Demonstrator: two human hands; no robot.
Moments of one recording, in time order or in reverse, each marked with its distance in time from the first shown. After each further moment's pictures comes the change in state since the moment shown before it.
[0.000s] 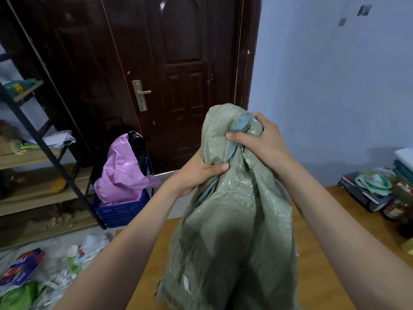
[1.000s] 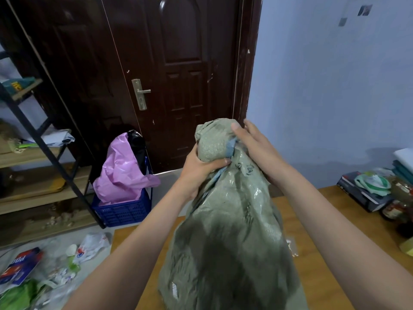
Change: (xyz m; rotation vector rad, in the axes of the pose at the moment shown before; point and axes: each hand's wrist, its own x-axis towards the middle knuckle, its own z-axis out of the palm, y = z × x) left_hand 0.008 -0.015 0.012 -0.225 0.410 -0.080; right_hand -0.002 0.015 0.008 -0.003 -0.188 0.152
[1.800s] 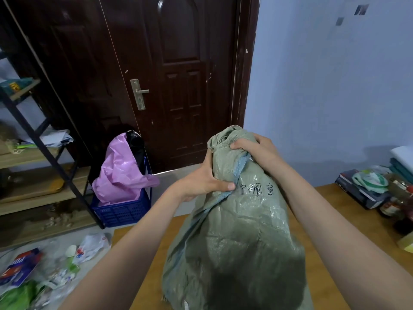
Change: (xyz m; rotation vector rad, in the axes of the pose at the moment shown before) left_hand -0.007 -0.002 -0.007 0.307 -0.495 -0.111; right_hand -0.001 0.010 -0.008 0.082 0.107 0.136
